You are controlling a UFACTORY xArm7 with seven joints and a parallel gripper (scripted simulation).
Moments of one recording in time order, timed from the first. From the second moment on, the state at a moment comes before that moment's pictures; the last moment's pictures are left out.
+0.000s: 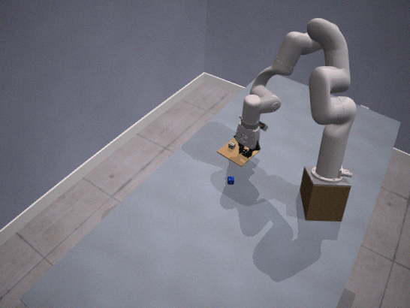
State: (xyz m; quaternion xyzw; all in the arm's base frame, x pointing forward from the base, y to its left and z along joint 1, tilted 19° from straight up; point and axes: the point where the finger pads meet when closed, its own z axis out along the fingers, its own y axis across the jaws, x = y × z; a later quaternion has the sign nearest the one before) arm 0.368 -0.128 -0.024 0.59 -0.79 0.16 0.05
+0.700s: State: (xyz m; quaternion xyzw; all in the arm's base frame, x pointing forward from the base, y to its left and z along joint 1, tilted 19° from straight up) arm 0.366 -0.125 -0.013 0.59 -0.79 0.16 0.05
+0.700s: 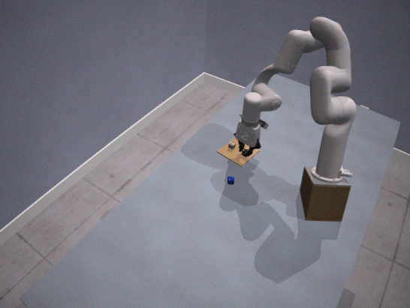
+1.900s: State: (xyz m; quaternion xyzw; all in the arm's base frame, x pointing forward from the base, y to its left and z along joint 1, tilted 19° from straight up) arm 0.357 -0.100 0.061 0.59 -0.79 0.16 0.05
